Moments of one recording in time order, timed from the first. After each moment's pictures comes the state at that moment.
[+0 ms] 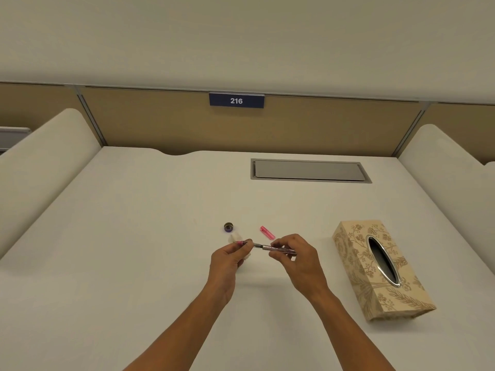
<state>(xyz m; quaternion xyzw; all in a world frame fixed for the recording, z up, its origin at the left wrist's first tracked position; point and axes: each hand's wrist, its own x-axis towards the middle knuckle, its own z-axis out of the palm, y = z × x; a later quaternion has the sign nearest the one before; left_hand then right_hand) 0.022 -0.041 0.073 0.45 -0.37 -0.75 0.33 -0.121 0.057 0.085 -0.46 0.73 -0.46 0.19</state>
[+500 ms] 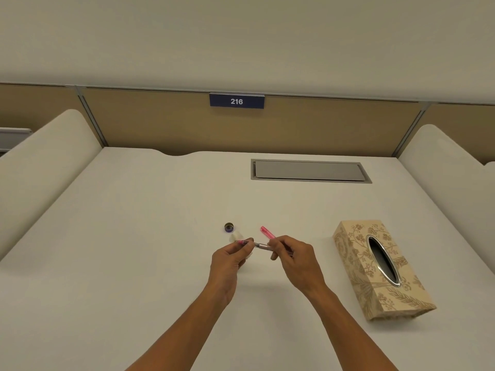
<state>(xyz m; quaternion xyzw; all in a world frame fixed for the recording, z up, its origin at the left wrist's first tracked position) 0.025 -0.039 0.075 0.42 -0.37 -0.76 0.33 -0.116 0.052 0.090 -0.44 0.72 -0.48 0.23</state>
